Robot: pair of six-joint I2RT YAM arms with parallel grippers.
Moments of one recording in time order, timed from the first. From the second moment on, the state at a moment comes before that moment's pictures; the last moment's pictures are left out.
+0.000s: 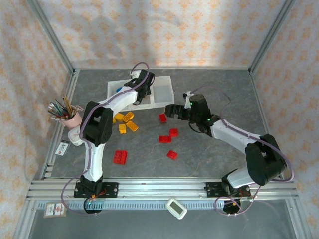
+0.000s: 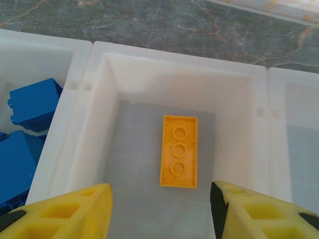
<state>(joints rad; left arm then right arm) -0.39 2.08 1.66 -0.49 -0.45 -0.61 0.51 1.43 0.84 0.05 -0.24 0.56</state>
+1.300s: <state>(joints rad) -0.40 1.36 0.64 -0.35 -0.33 -0.78 0.77 1.48 0.76 0.03 -0.19 0.56</state>
